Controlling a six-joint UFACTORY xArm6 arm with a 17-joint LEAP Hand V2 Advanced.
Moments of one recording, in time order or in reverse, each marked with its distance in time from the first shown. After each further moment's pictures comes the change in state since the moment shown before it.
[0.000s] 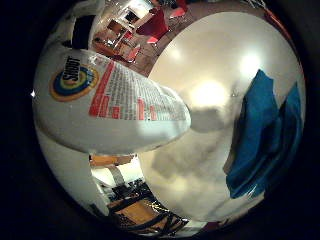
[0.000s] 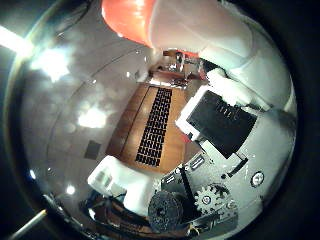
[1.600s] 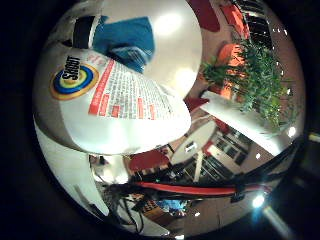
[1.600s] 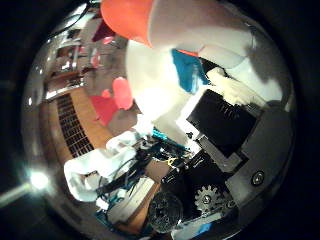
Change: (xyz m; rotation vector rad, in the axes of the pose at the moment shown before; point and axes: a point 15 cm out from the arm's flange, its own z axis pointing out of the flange) arm -0.093 0.076 -0.215 -0.350 0.875 0.241
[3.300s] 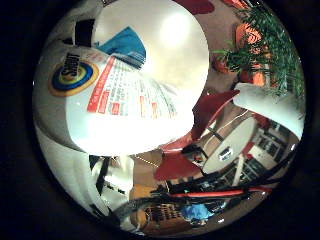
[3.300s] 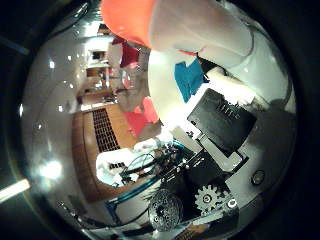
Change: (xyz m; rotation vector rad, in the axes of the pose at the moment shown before) arm 0.172 0.061 -0.015 -0.070 0.026 0.209
